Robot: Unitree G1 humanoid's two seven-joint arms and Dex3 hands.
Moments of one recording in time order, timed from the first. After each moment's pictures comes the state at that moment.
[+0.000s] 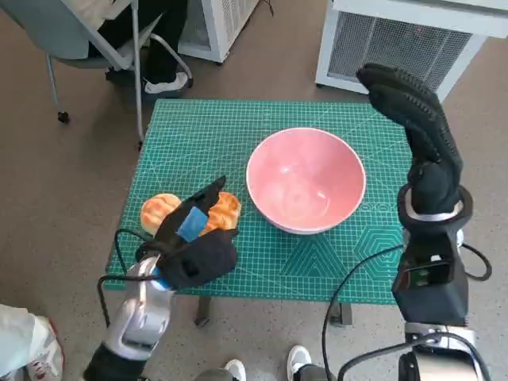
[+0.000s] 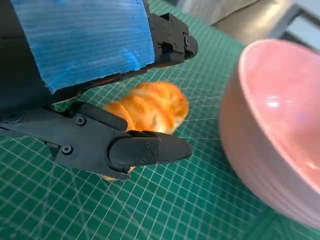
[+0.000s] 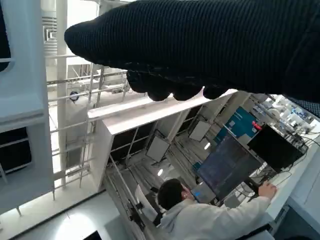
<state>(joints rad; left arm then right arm) -0.30 0.30 -0.30 -0.04 0.54 0.54 -0.20 -0.71 -0.25 -0.11 0.51 -0.19 -1.06 -0.02</state>
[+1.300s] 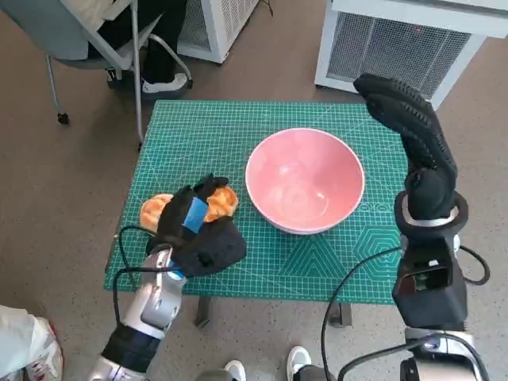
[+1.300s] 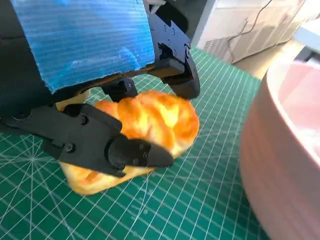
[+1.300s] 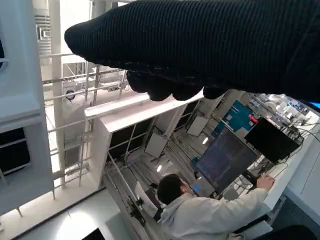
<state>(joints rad) -0.36 0.27 -0.25 0.23 0.55 0.28 0.07 -0.69 -0.26 -0.07 0.50 -0.15 -1.06 -0.02</state>
